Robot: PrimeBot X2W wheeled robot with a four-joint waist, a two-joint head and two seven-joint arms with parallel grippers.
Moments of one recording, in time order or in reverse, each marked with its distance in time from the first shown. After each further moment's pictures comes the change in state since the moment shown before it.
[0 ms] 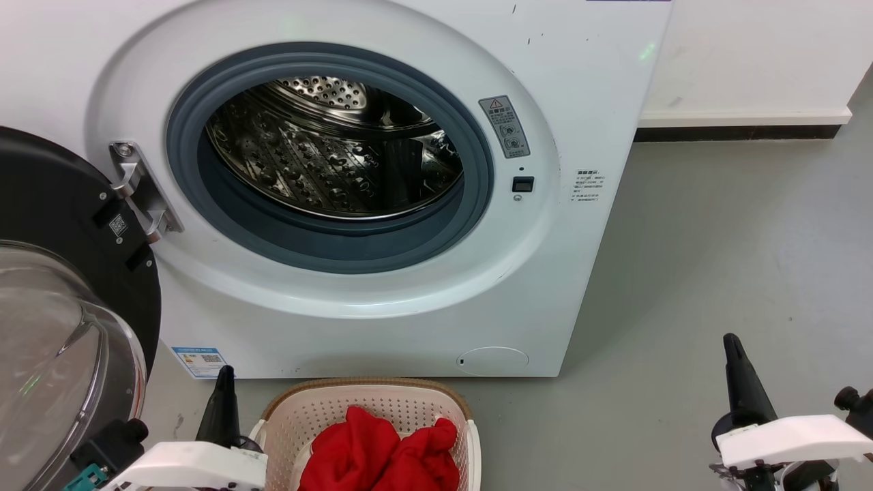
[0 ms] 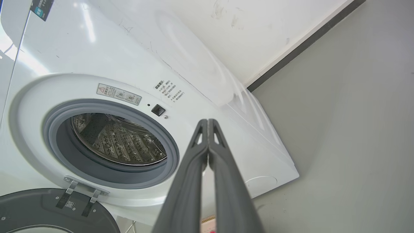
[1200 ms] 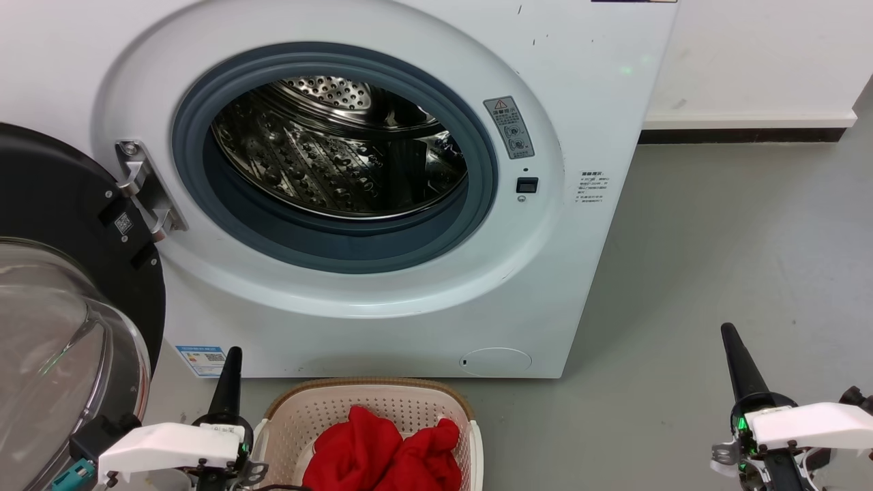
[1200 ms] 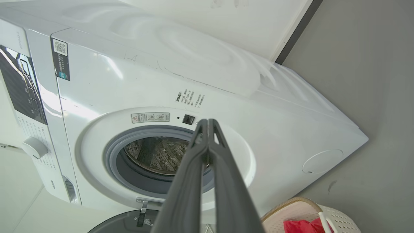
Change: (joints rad) left arm -0.057 0.000 0.012 0.024 -0.434 -0.023 0.105; right arm -0.040 -0.001 -0.019 0.023 0.414 0.000 0.105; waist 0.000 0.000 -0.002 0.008
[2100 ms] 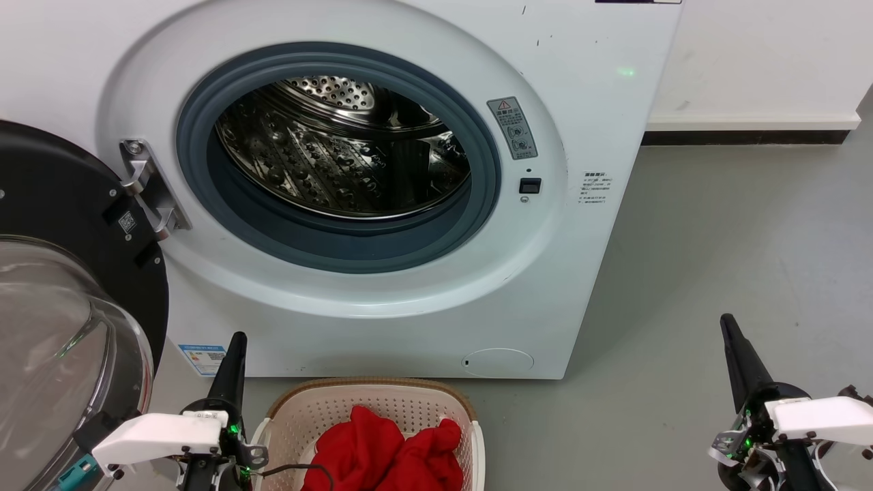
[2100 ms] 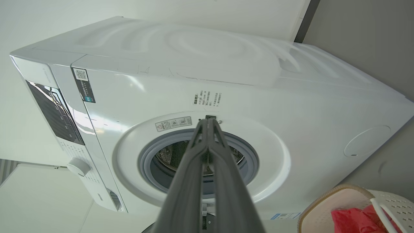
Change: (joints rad) left arm -0.035 0.000 0.006 0.013 -0.240 -0.009 0.056; right arm -0.023 -0.001 -0.012 0.010 0.229 0.000 0.055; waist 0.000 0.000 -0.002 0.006
